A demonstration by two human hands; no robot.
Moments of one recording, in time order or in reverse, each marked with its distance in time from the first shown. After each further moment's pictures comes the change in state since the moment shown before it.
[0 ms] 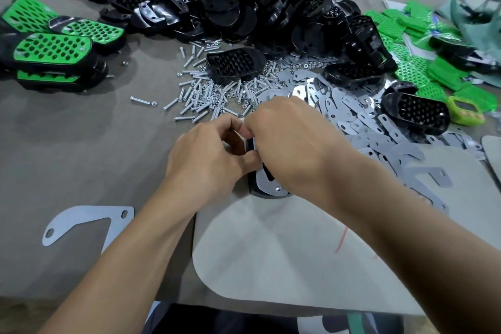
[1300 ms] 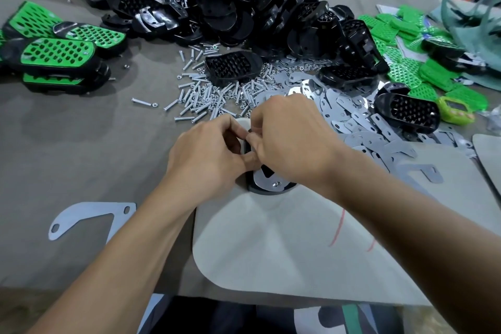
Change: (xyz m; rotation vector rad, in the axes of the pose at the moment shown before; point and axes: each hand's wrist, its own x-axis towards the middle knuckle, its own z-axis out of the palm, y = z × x) left_hand -0.001 0.007 -0.003 0.075 0.014 -0.036; right_hand 0.002 0.012 0.018 0.151 0.123 0.185
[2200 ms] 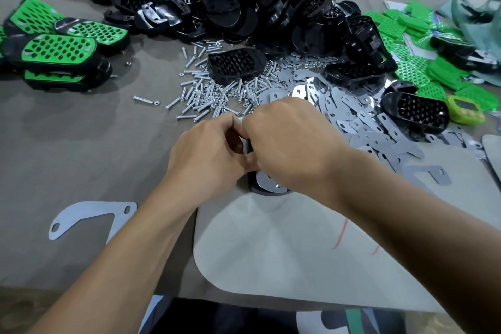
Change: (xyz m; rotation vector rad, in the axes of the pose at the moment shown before) left_hand -0.001 -0.001 -0.003 0.050 -0.034 0.038; right_hand -0.003 -0.010 -0.005 -0.279 -0.017 -0.329
